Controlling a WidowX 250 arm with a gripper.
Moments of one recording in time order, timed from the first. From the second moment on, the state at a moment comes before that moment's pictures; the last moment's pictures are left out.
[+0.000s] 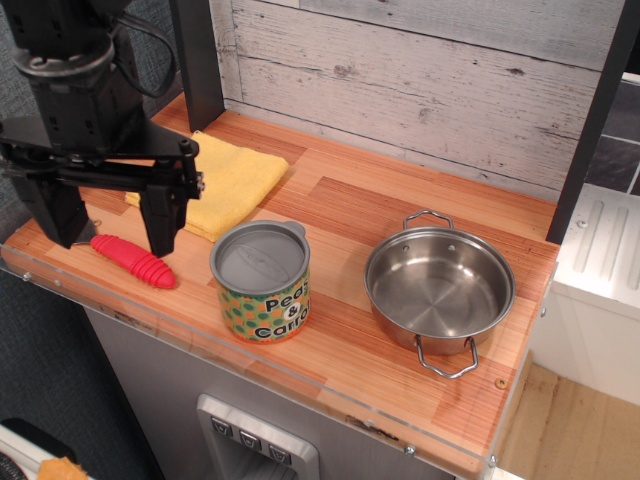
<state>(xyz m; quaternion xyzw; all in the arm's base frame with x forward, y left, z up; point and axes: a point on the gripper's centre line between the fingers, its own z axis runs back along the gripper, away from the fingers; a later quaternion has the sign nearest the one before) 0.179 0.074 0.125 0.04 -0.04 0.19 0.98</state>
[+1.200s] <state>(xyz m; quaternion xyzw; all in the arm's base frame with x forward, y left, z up) 0.221 -0.039 0.100 -0.01 -0.07 0.40 0.91</state>
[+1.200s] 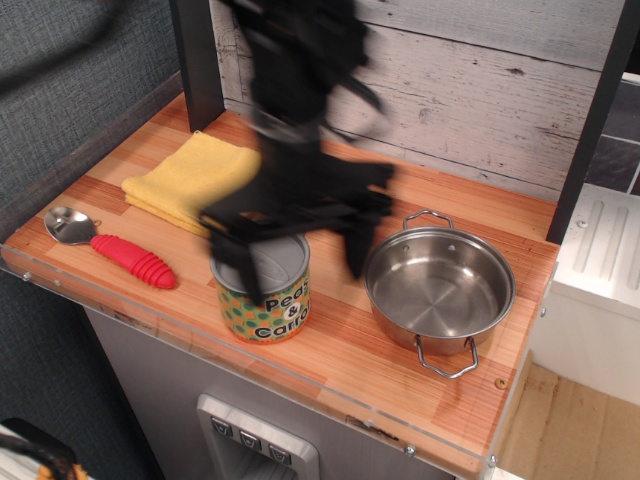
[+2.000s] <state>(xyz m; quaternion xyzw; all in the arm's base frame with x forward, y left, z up) 0.268 -0.064 0.035 -0.06 -0.11 0.46 0.88</state>
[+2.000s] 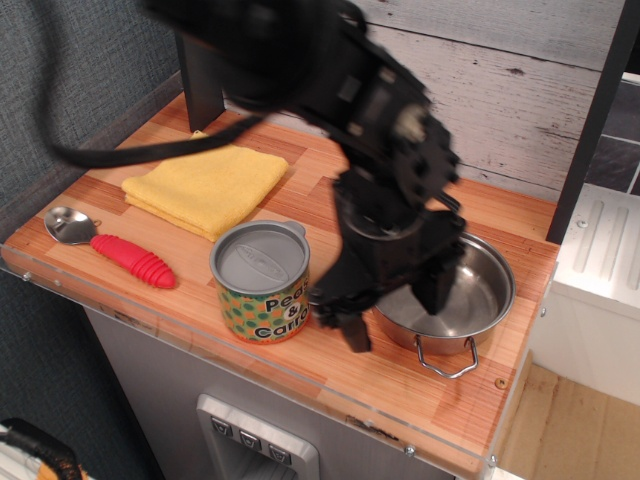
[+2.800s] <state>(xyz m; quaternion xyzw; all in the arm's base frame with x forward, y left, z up) 0.279 -0.068 0.011 -0.08 -0.10 0.44 0.89</state>
